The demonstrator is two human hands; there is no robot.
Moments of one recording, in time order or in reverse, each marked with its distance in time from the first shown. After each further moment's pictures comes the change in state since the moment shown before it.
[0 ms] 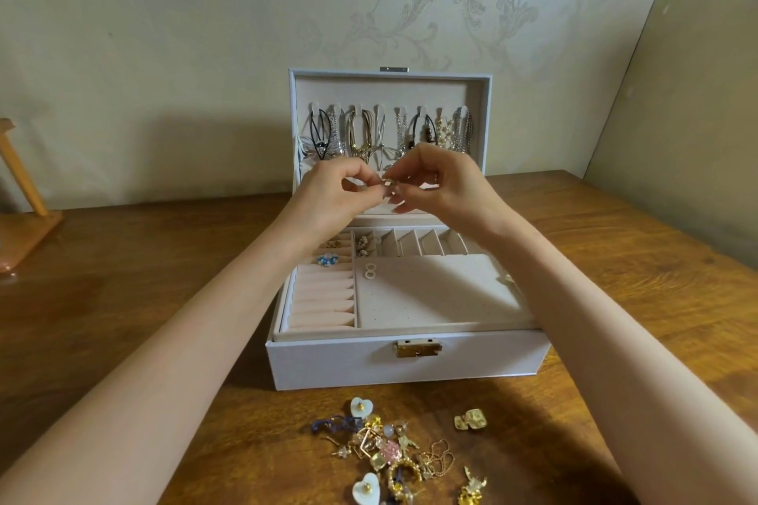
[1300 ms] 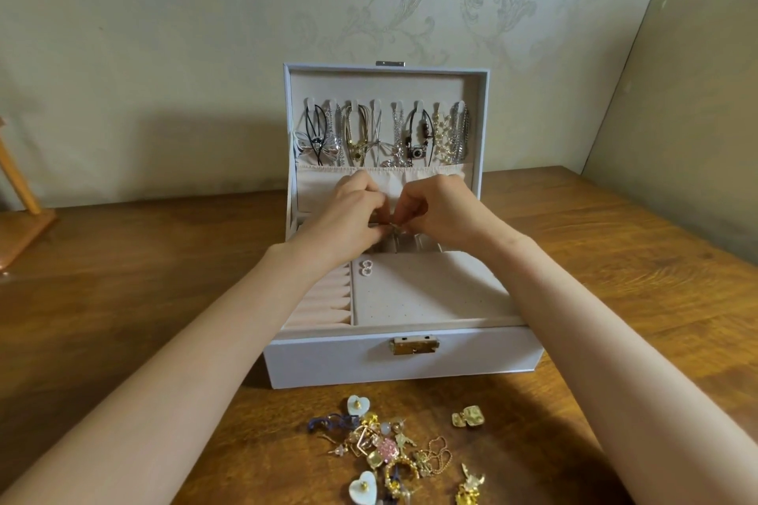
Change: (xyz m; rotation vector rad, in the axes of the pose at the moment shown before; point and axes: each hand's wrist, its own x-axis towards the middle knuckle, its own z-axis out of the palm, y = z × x) left_hand 0.007 -0.023 0.027 0.570 -0.152 0.186; right_hand -0.001 0.022 0.004 -0.455 -0.116 0.144
